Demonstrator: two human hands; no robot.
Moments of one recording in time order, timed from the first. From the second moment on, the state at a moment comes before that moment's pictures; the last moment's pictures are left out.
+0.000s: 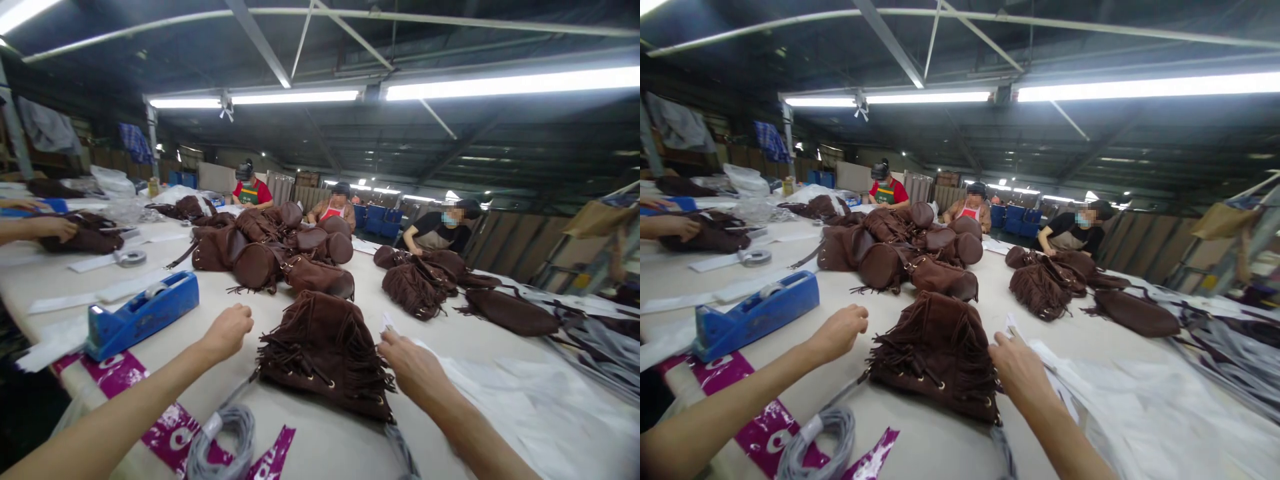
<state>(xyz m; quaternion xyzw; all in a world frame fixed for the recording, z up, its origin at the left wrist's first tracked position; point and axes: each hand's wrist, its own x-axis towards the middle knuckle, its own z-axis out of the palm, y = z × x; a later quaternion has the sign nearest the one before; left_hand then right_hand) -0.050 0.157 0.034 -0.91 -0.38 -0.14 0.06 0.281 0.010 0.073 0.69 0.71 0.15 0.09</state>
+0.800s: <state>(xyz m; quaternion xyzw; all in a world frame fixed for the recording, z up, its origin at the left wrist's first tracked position) 0.008 0.104 0.023 -0.91 -0.39 -0.14 -0.07 0.184 0.048 0.004 0.65 0.71 -0.09 -0.26</state>
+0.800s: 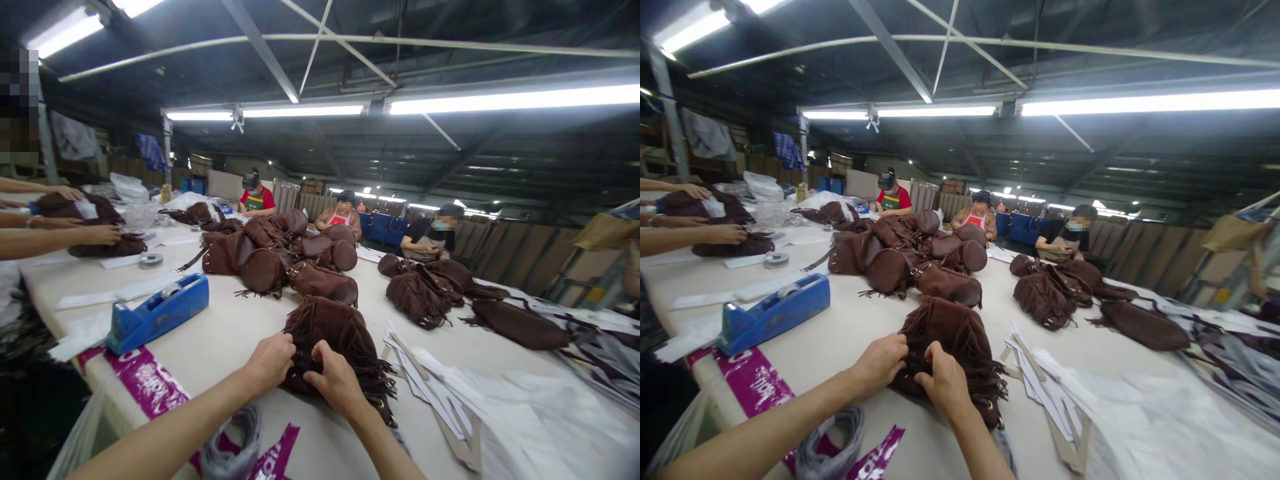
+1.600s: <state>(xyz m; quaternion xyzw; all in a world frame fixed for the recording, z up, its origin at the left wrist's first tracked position) 0.028 0.020 0.006 -0.47 -0.44 -0.12 -0.75 0.194 -0.027 -0.032 0.56 0.80 0.06 -0.19</state>
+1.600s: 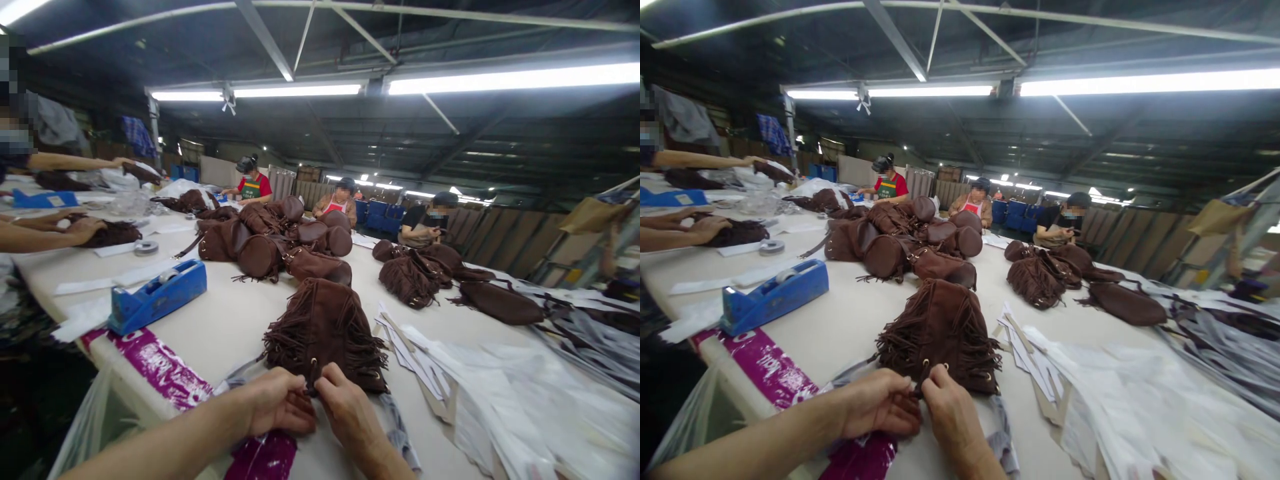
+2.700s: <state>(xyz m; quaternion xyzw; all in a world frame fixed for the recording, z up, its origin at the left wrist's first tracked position) 0.047 0.010 0.002 -0.47 -0.52 -0.13 -0.70 0.204 0.039 -0.015 0.69 0.70 -0.15 -0.11</state>
